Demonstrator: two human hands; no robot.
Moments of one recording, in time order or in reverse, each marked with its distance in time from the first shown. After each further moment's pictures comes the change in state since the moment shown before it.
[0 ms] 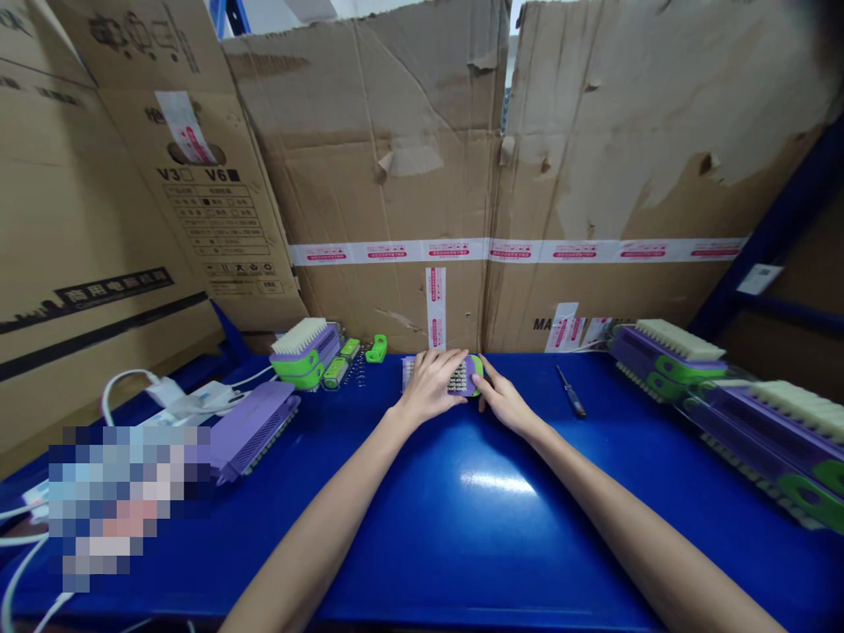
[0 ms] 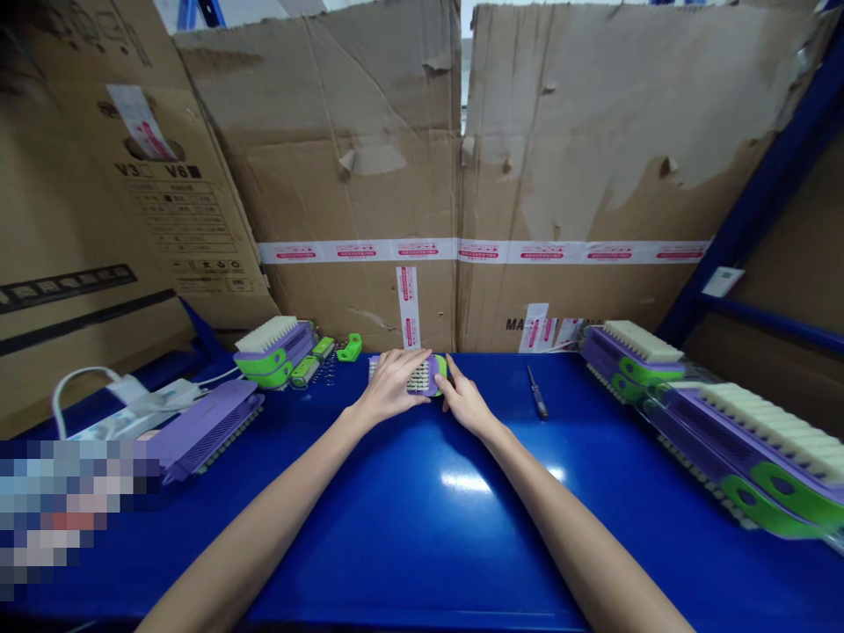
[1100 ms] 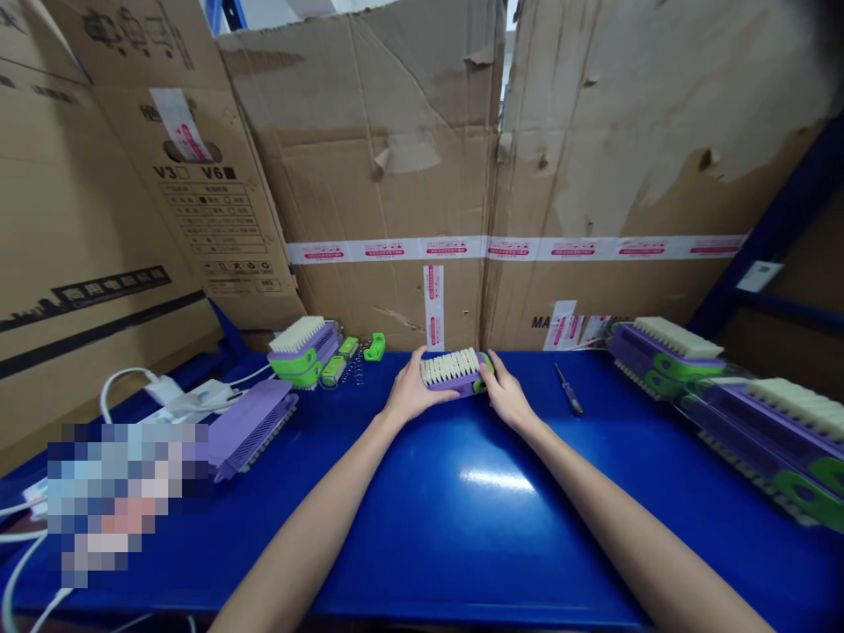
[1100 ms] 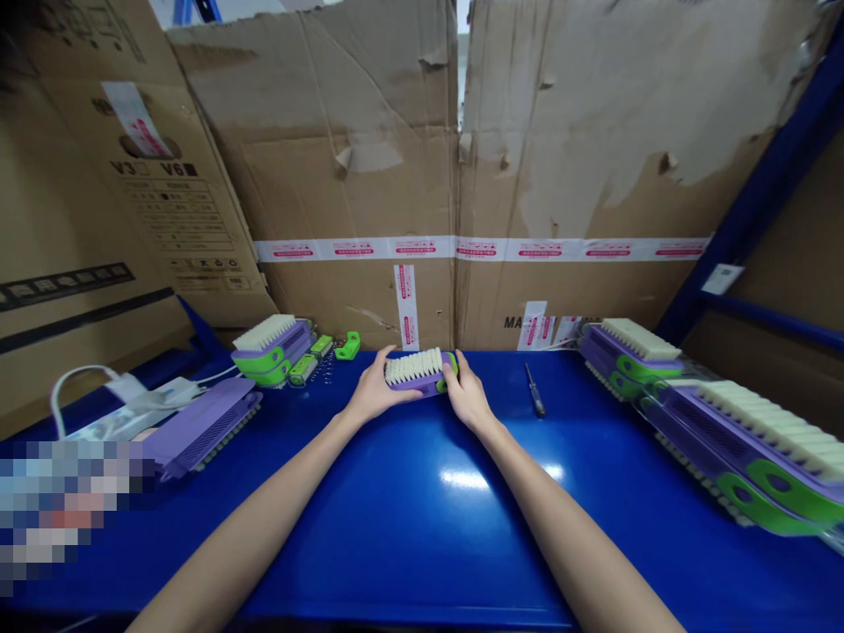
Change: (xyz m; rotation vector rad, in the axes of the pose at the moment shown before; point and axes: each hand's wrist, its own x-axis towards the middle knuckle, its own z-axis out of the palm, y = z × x) left_hand -0.021 -0.019 0.015 -0.306 0.093 -0.477; right_hand 0.002 0.007 -0.003 -0.064 0.248 0.061
